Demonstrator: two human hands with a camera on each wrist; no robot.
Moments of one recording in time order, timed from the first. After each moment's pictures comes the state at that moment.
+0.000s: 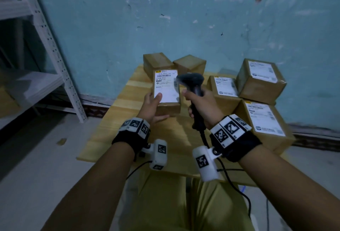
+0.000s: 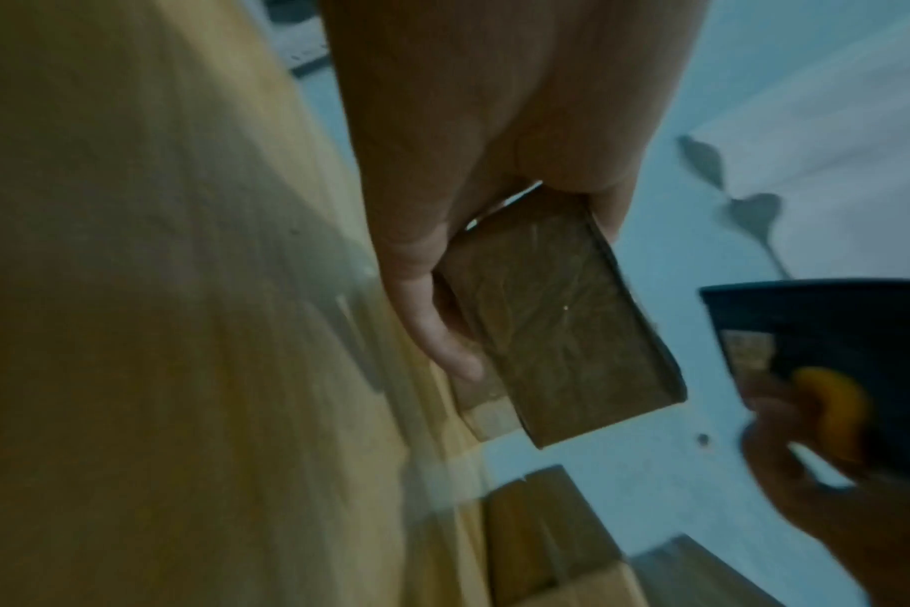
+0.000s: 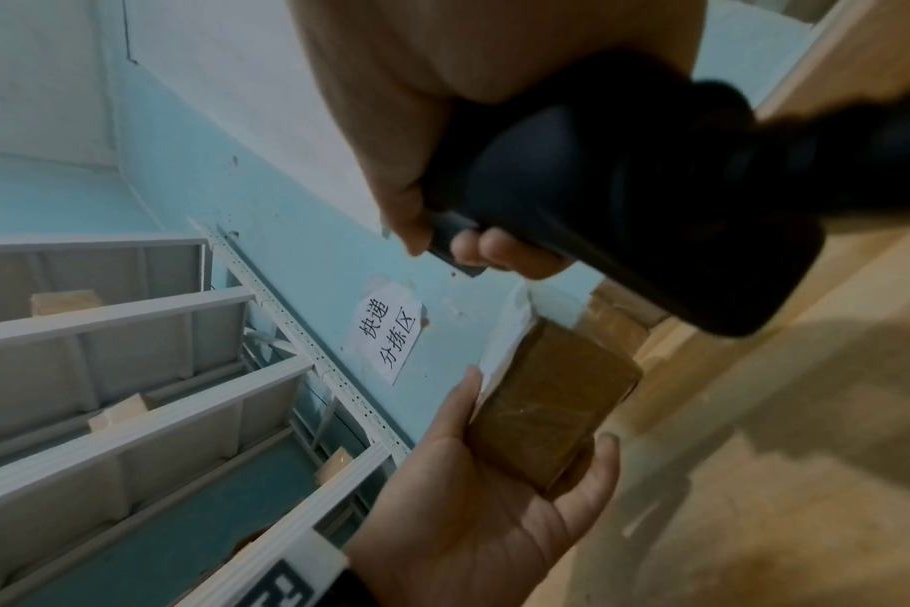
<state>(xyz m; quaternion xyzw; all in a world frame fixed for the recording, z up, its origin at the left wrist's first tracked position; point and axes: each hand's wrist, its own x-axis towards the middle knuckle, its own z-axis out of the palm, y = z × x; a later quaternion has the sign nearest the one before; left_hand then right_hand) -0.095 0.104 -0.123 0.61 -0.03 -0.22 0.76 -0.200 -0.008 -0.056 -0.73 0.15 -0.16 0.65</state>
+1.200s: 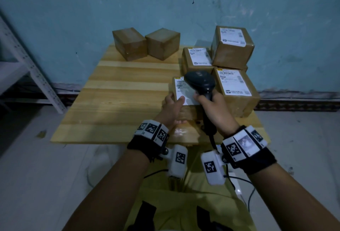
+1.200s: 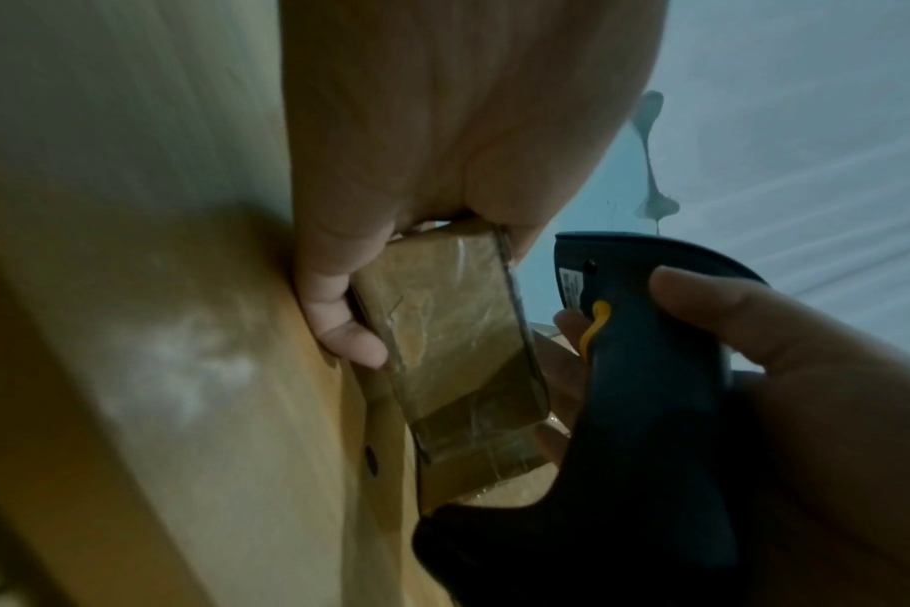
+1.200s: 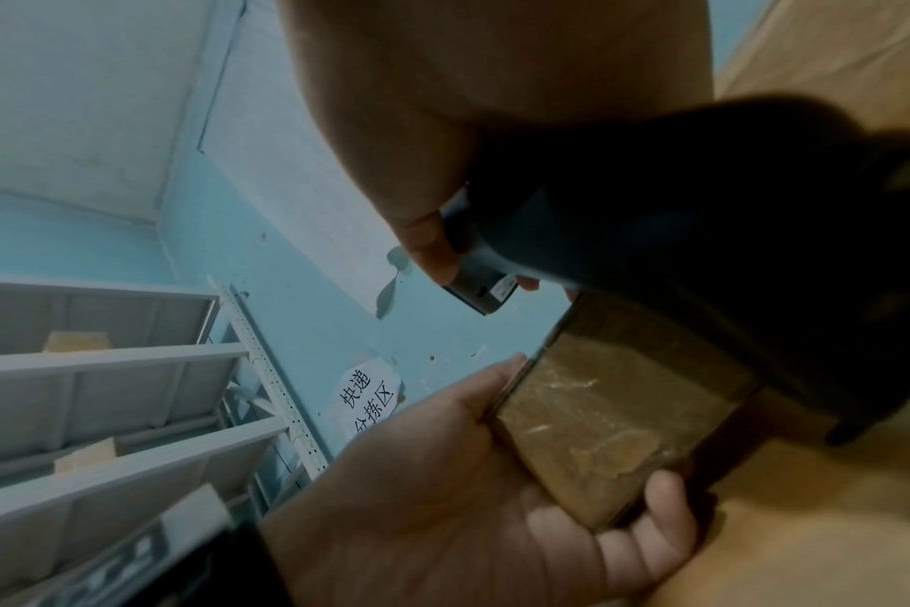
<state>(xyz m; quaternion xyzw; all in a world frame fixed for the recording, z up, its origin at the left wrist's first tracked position) -0.205 0.024 -0.158 0.64 -0.07 -0.36 0.68 -0.303 -0.054 -0.105 -0.78 0.23 -0.23 0.54</state>
